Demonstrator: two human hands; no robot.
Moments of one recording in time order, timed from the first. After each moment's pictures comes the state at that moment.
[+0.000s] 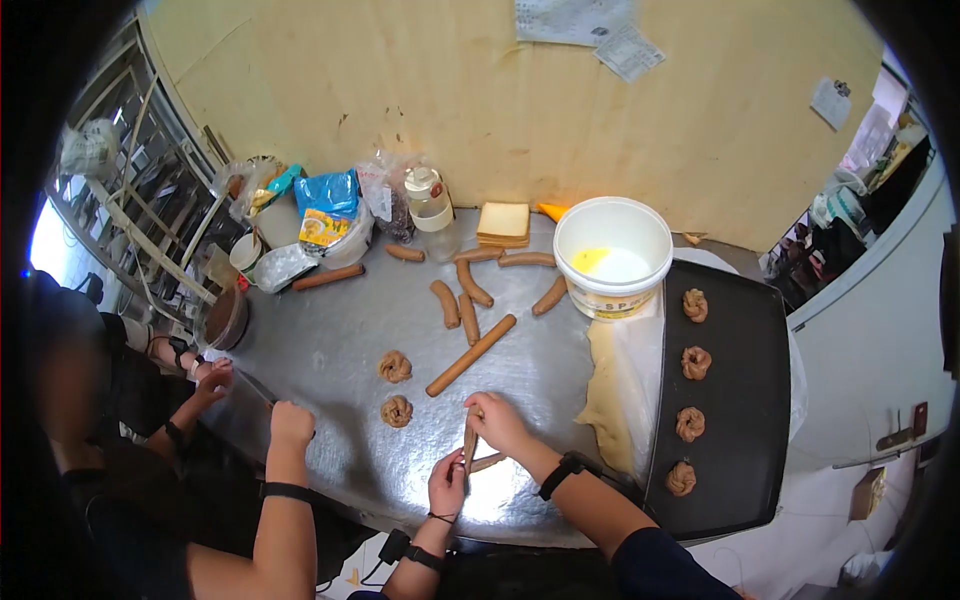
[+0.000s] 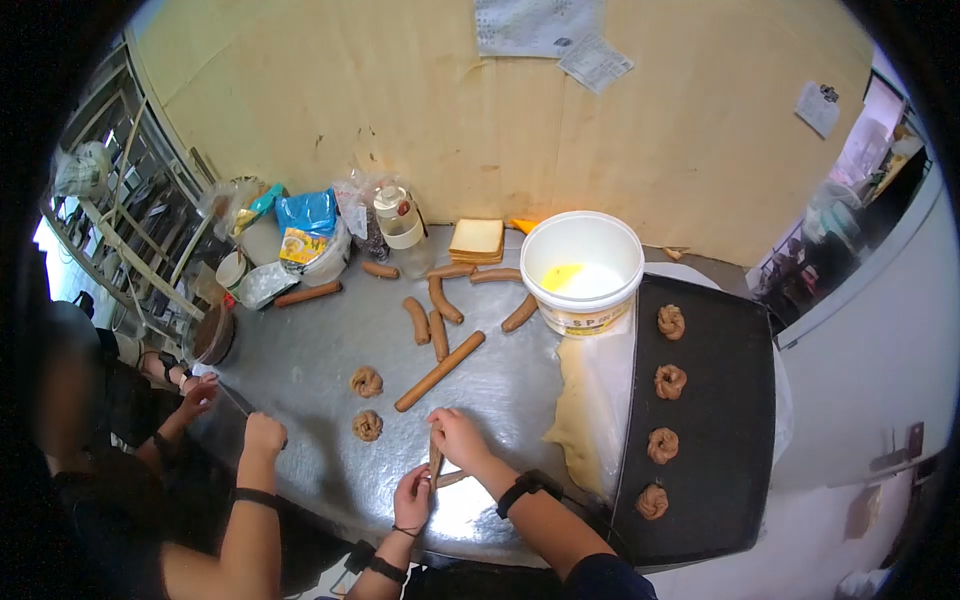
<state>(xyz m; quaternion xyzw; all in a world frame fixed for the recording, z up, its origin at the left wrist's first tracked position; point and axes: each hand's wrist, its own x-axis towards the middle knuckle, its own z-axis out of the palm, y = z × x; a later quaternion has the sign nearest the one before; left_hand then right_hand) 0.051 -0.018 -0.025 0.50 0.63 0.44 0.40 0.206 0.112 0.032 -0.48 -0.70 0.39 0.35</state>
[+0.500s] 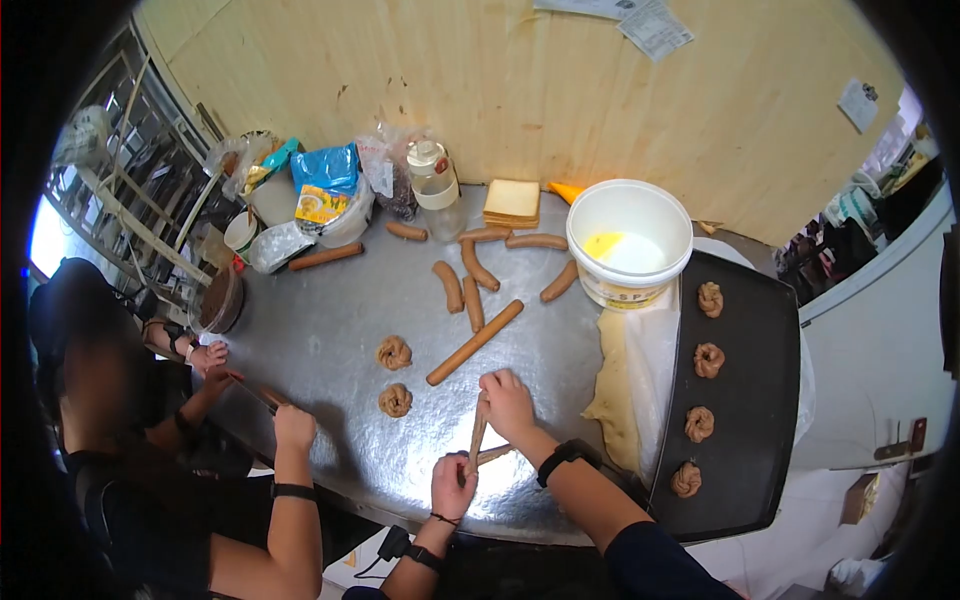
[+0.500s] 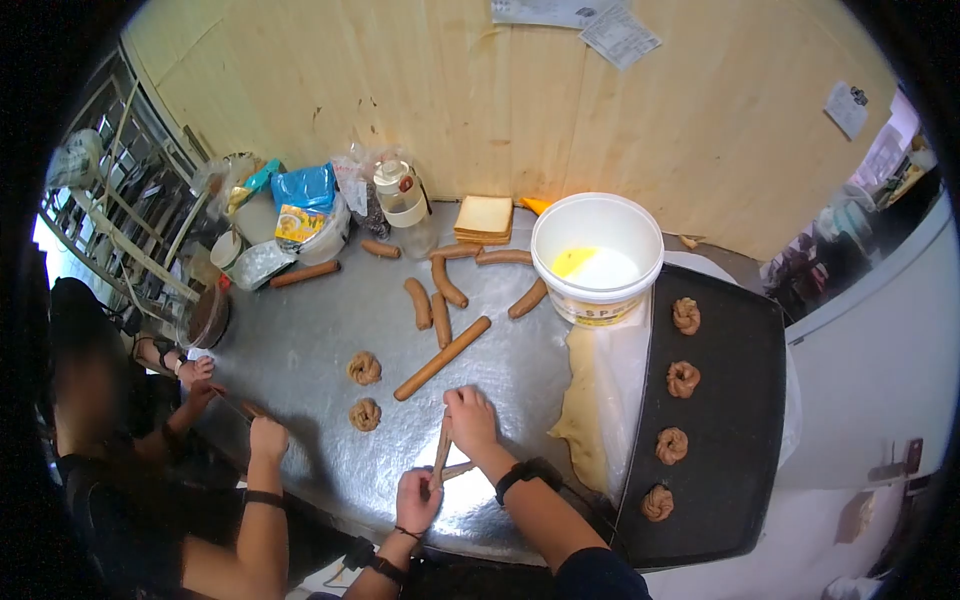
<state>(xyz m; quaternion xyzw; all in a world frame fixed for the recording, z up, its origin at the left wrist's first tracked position) 0.057 -0.023 0.001 0.63 0.64 0.34 0.29 0.207 0.124 0.008 -0.56 -0.73 0.24 0.30</state>
